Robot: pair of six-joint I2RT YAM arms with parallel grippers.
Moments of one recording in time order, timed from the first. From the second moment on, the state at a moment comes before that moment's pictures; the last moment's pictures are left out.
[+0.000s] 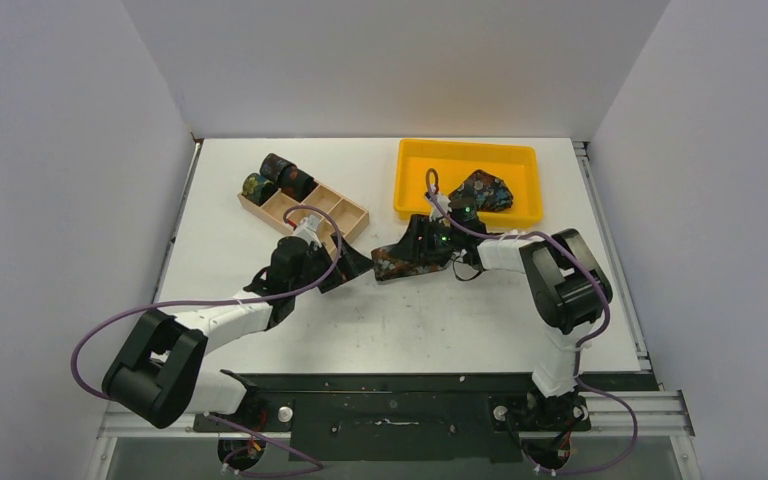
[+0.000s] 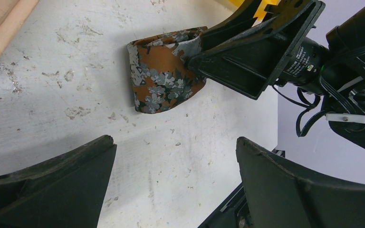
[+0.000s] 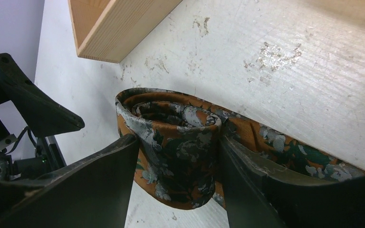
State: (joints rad) left arm -0.50 1.34 0.50 0.38 0.24 -0.94; right arm 0.41 1.89 0.95 0.30 -0.63 0.47
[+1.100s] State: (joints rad) left arm -0.50 1.50 0.58 0.34 0.32 -0.92; right arm 0.41 1.90 0.75 0.54 -0.65 0.87
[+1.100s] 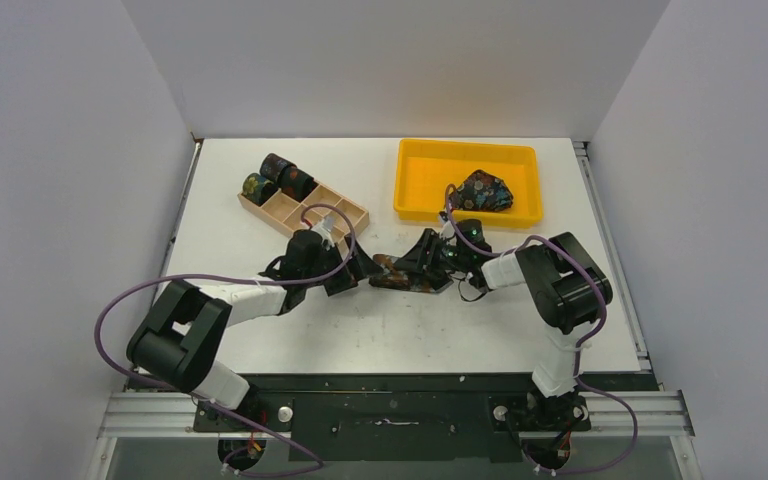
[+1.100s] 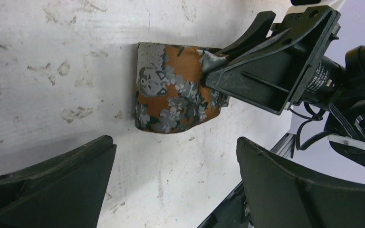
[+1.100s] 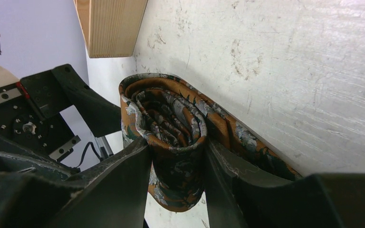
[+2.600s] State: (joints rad) left arm -0.46 1.83 0.80 0.30 0.60 -0.75; right arm 0.44 1.88 0.65 0.71 -0.62 0.87
